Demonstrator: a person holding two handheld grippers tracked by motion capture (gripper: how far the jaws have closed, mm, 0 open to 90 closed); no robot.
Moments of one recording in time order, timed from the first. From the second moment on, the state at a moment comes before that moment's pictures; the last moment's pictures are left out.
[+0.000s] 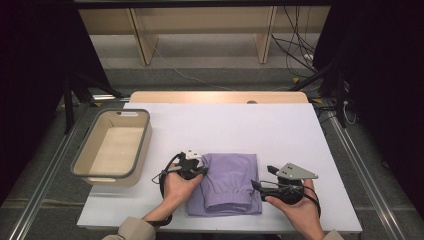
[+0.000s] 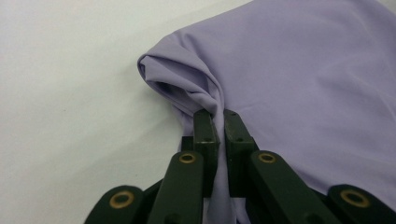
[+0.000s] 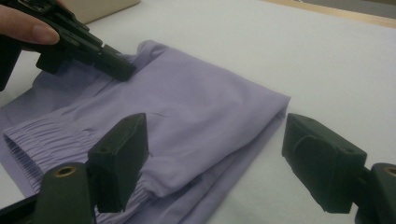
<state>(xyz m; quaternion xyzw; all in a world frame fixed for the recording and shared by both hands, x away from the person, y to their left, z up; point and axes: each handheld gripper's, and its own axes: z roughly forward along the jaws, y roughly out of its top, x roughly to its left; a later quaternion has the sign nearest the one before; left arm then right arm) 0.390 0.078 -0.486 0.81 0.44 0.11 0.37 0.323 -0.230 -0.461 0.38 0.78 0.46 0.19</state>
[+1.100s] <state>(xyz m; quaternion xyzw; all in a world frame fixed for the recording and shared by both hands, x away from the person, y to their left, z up) 0.374 0.082 -0.432 0.79 0.37 0.11 0.48 0.323 -0.237 -0.458 0.39 0.77 0.47 0.20</state>
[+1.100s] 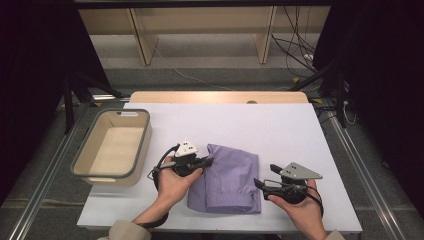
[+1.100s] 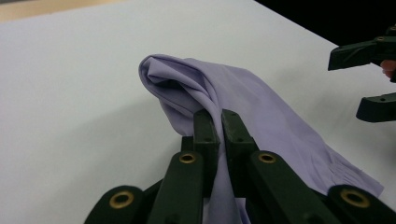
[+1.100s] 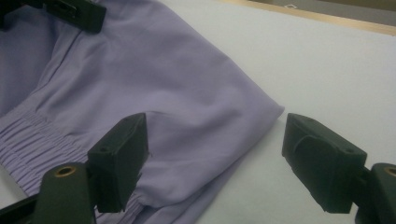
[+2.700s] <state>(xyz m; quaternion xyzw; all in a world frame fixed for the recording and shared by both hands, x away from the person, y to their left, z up) 0.369 0.093 -0.400 0.79 0.31 0.20 0.49 0.319 -0.246 -0.458 0.39 0.76 0.47 0.21</state>
